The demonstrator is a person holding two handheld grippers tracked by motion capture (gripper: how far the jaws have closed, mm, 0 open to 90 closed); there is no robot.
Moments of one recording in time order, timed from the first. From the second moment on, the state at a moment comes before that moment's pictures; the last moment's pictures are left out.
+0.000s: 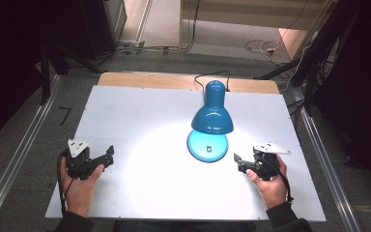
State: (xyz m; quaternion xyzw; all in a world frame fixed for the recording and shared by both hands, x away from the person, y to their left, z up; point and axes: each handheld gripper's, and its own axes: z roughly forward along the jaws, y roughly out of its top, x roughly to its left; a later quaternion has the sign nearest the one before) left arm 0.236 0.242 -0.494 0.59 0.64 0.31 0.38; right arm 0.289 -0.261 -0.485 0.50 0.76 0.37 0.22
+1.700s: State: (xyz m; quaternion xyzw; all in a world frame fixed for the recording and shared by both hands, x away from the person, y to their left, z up) left arm 0.237 0.239 -0.495 0.60 0.63 0.30 0.38; right arm 0.304 -0.200 -0.489 0.44 0.79 0.40 0.18
